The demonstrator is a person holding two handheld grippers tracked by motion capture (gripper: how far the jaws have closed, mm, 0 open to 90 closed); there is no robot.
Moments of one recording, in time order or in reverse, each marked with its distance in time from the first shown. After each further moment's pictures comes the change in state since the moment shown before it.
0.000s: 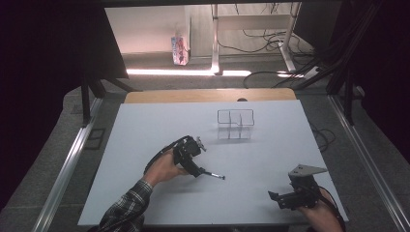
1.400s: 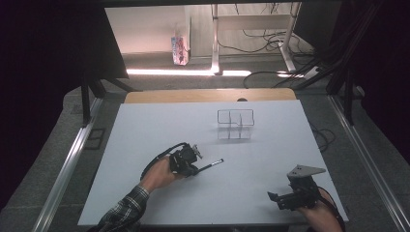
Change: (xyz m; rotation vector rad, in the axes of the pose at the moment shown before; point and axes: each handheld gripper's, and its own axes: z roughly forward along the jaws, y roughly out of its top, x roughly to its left) left arm -0.008 -0.019 0.001 0.021 -0.119 -0.006; right arm 0.002 0.000 0.001 0.009 0.006 -0.025
